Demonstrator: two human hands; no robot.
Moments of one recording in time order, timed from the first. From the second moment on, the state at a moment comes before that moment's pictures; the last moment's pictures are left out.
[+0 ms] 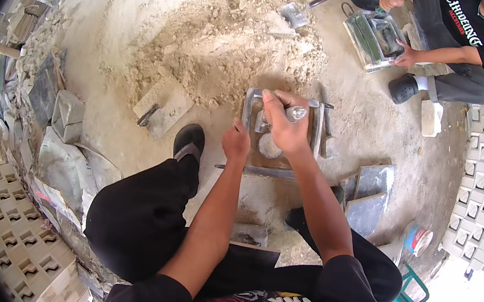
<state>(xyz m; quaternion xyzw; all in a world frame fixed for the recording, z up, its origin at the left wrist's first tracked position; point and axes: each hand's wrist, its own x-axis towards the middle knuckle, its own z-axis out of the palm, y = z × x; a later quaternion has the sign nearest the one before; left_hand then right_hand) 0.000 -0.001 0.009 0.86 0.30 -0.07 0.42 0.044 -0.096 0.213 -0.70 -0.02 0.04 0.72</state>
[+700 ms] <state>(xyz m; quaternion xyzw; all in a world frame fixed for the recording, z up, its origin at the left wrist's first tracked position) 0.003 0.001 0.008 0.86 0.29 -0.10 0.41 0.013 -0.100 0.201 -0.72 0.09 -0.18 0.67</state>
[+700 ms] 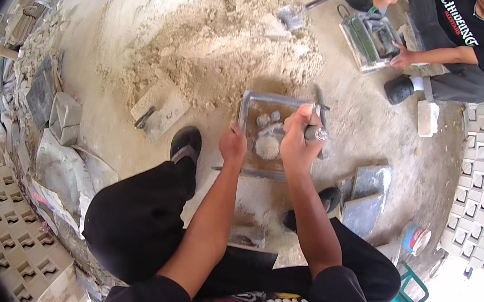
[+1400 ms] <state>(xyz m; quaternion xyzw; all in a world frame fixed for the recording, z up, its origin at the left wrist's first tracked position) -0.002 0.000 0.000 0.86 0.29 -0.06 0.41 0.003 -0.129 0.190 -0.69 0.03 -0.20 0.69</state>
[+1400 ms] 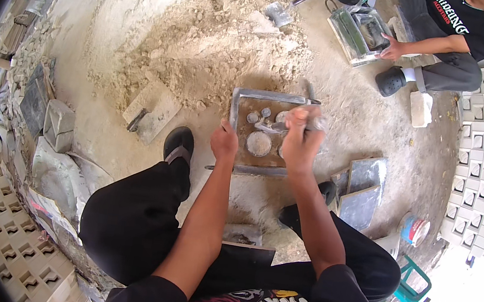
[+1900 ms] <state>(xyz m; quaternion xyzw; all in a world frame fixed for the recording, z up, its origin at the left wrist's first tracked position) -0.001 -0.002 0.016 0.86 0.30 -0.08 0.40 -0.006 -0.139 0.196 -0.69 0.13 -0.20 0.69</state>
